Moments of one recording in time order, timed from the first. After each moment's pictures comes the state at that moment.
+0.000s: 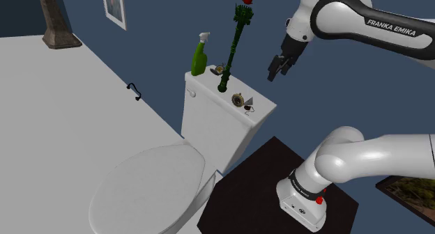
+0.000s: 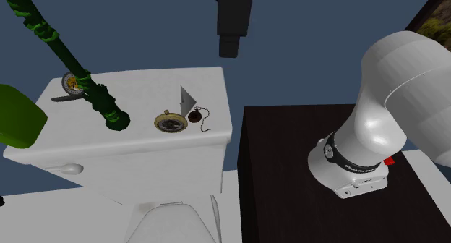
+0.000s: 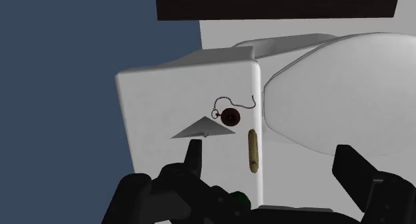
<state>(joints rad) 0.01 -0.78 -0.03 -2.39 -0.11 1.67 0.02</state>
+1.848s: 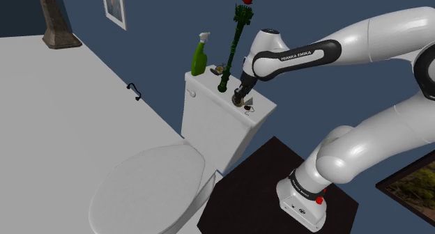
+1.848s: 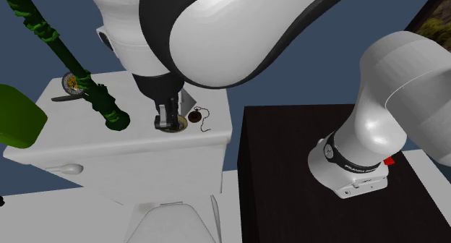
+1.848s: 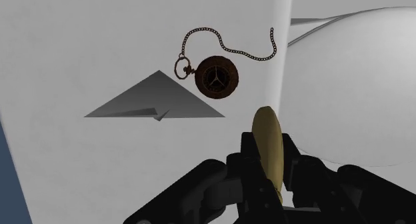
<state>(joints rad) 0.06 -0.29 -0.11 -2.53 -0.07 2.31 -0.08</state>
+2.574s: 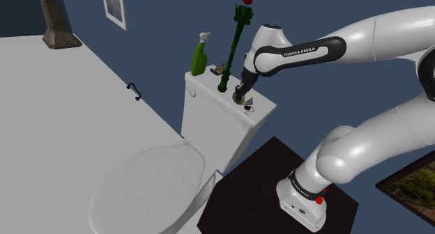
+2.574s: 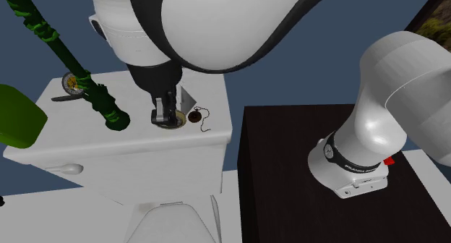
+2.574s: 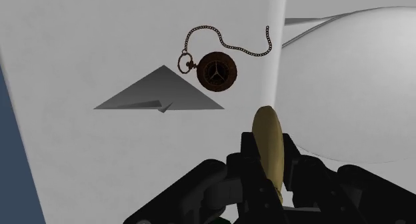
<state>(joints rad) 0.06 -0.32 -0.11 -2.51 -0.07 2.26 -0.08</state>
